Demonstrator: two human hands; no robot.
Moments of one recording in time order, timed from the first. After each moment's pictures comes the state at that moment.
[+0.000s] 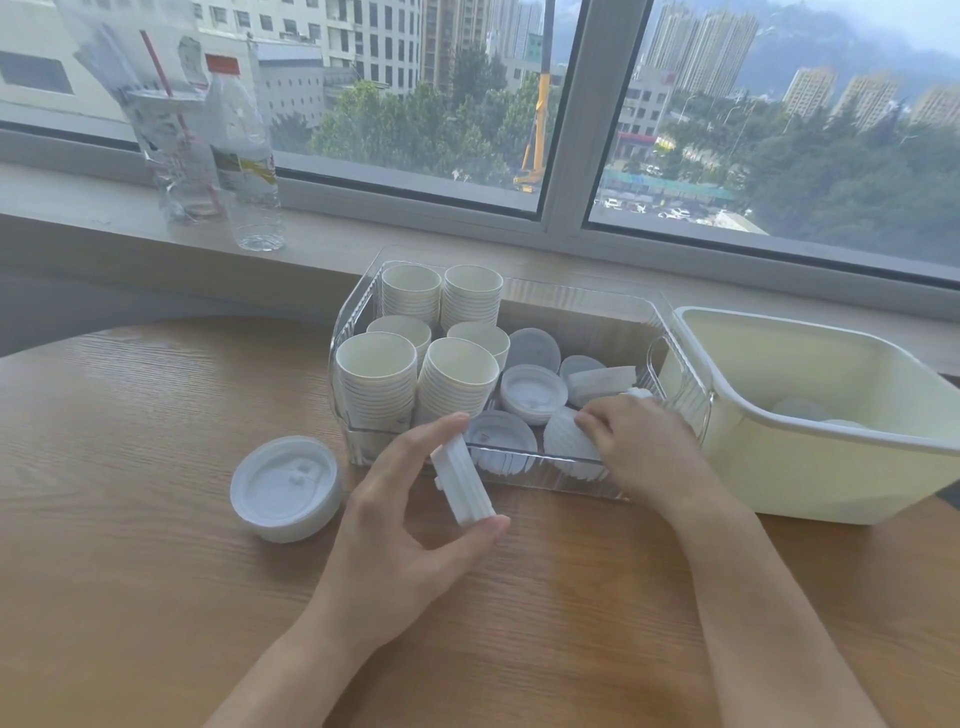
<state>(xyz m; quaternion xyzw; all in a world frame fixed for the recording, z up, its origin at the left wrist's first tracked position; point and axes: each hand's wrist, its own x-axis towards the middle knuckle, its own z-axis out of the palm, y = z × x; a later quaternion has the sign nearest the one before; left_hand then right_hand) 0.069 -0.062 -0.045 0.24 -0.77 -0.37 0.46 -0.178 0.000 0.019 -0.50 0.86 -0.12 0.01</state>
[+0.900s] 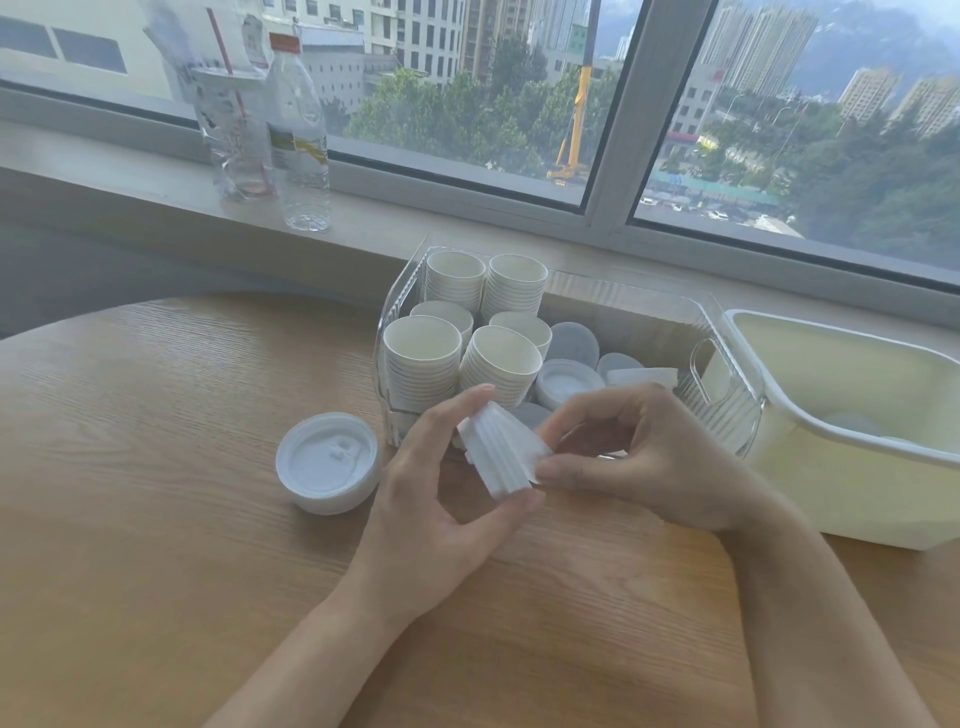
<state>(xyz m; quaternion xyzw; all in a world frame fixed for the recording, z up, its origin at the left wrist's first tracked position) 0.069 -0.065 -0.045 0.25 -0.73 -0.39 0.50 -0.127 0.012 0.055 -0.65 0.57 -0.38 0.33</state>
